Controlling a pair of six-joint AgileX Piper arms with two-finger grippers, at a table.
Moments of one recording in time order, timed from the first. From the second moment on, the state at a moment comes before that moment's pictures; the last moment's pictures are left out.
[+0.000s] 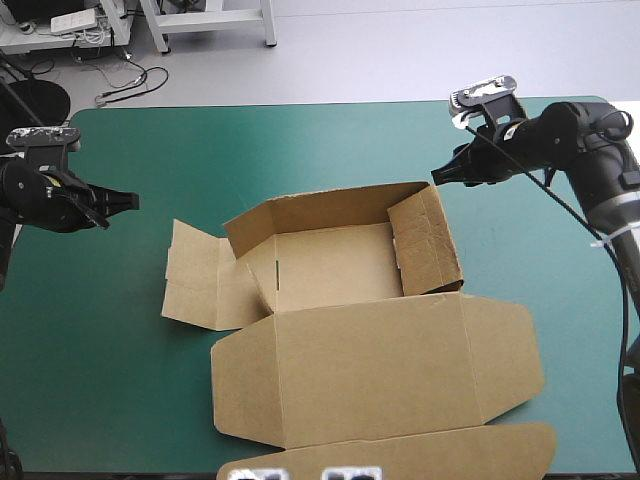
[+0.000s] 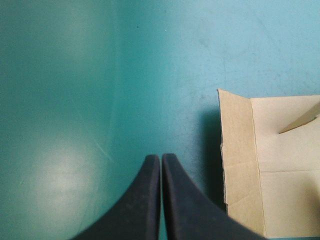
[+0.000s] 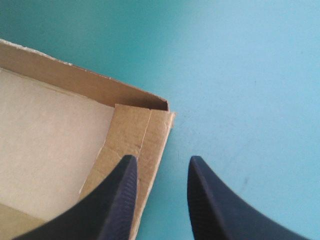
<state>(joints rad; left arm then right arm) 0.09 1.33 -1.44 -0.03 1.15 0.04 0.17 1.56 -1.66 0.21 1.09 -0.32</state>
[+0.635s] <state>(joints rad) -0.14 1.32 -1.44 -0.15 1.24 0.16 0.17 1.59 -1.42 0.26 1.08 -0.29</state>
